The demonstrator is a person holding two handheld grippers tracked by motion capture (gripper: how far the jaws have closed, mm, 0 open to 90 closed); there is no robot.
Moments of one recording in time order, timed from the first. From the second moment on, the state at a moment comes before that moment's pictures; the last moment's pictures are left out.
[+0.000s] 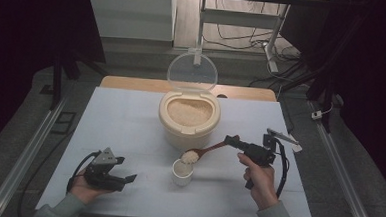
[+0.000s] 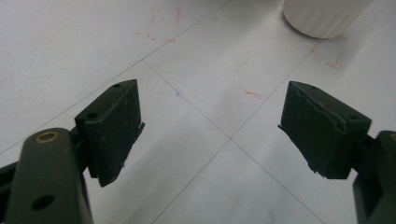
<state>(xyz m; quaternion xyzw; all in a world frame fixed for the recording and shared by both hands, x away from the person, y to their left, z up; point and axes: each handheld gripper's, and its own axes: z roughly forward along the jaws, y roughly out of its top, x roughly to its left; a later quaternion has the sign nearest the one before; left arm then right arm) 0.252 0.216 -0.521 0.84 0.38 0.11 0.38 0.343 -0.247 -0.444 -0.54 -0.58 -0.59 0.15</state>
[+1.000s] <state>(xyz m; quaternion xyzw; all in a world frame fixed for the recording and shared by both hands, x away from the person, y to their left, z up) 0.253 0.216 -0.521 0.84 0.38 0.11 0.38 0.330 -0.219 -0.408 -0.42 -0.70 -0.58 0.01</state>
